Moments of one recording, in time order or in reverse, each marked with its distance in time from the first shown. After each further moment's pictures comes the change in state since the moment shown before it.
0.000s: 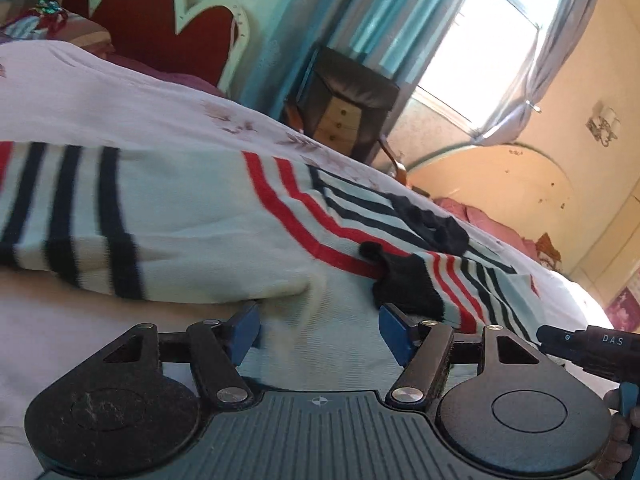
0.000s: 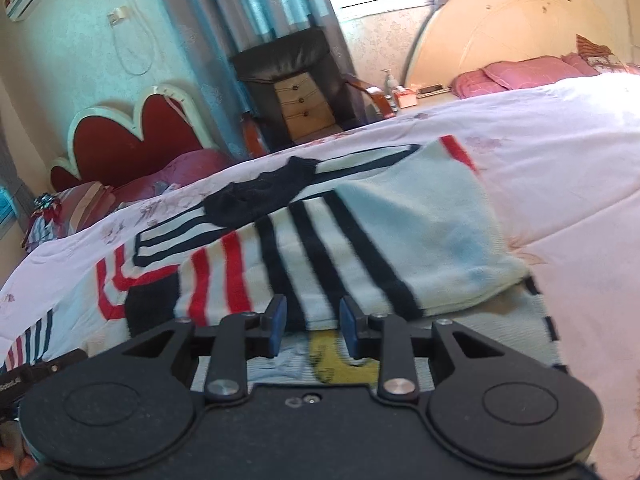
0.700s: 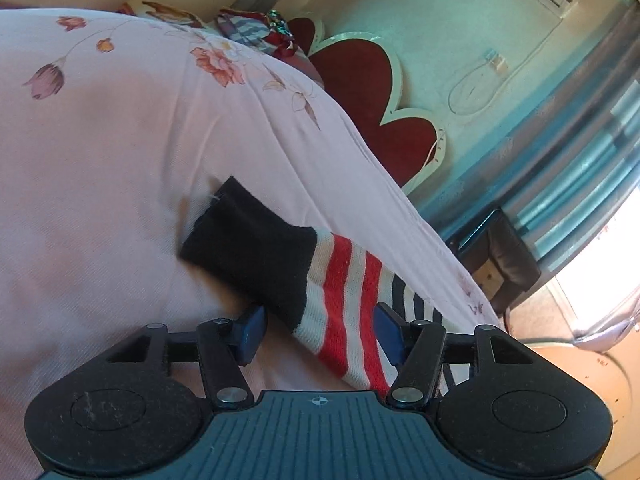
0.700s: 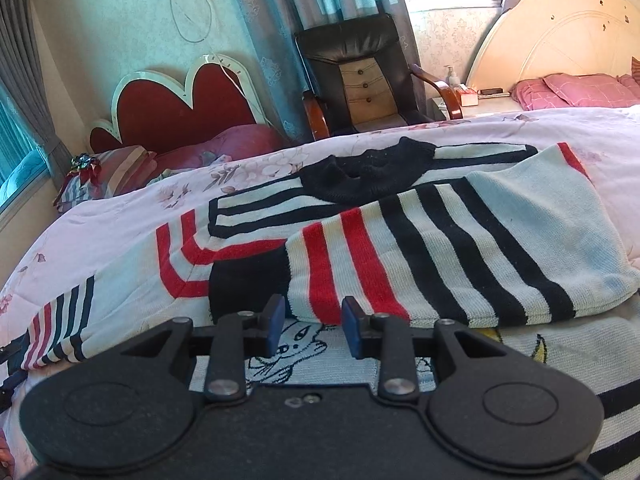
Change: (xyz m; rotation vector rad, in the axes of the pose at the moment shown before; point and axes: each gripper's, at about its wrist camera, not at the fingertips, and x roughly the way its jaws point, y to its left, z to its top) left arm -0.048 0.222 0.006 -0.503 -0.283 0.274; right arm 0.027 0.083 -0.010 -0.100 0.038 0.078
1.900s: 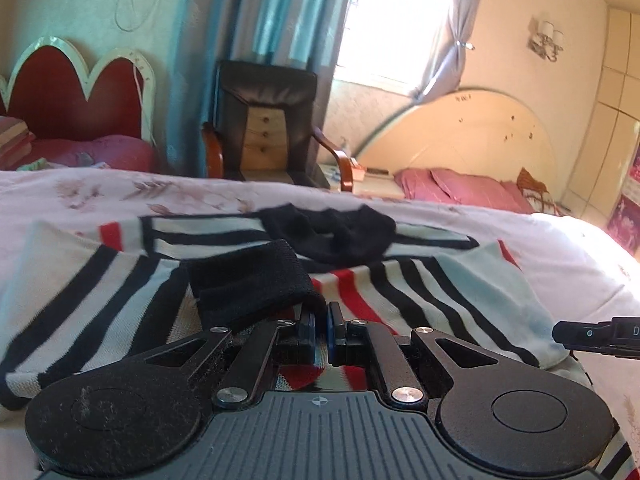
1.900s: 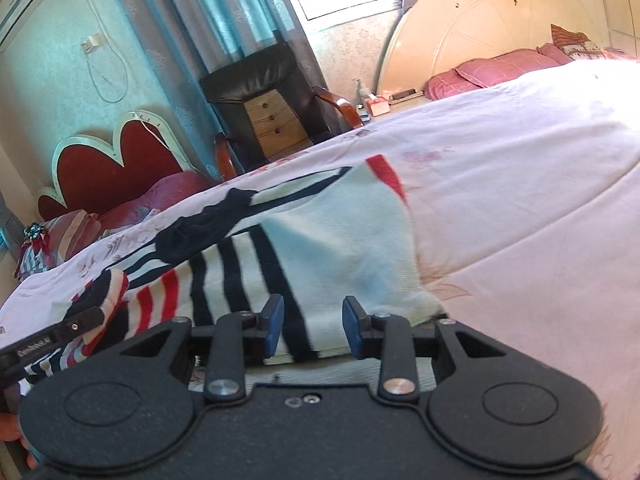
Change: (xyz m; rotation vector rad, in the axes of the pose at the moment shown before) left arm 0.011 -0.335 -0.213 0.822 0.246 -0.384; right arm -0.047 -0.159 0.010 0.184 -0.078 -0.115
